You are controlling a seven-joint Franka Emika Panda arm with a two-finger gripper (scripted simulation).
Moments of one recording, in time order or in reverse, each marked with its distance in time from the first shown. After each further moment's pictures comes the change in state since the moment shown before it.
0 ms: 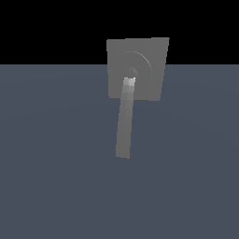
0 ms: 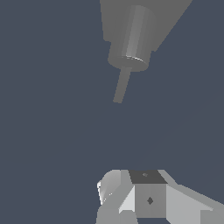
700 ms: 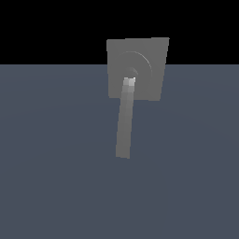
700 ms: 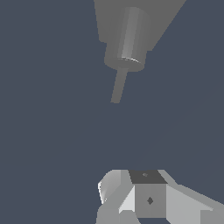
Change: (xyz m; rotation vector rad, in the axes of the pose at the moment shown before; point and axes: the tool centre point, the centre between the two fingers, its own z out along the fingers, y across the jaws) arm 0.003 0.001 -0.003 -0.015 -0.005 0.032
